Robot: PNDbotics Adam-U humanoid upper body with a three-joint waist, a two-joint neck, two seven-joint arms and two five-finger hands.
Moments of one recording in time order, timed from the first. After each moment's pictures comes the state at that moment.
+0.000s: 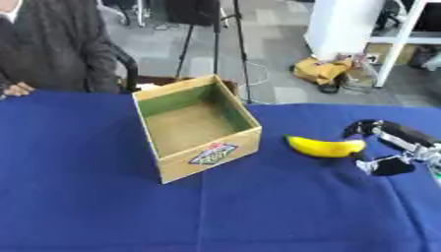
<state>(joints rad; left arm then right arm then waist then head) -0.18 0.15 0.16 -1.80 0.17 -0.13 -0.33 -0.60 -0.88 -0.09 -0.91 0.51 -0.61 0.31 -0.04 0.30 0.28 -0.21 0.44</state>
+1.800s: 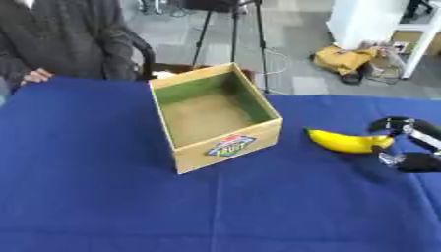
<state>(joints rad) -0.17 0.15 0.16 -1.80 0.15 -0.15 -0.34 -0.55 -0.92 -0.12 -0.90 0.41 -0.60 0.32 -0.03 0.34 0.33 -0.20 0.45</state>
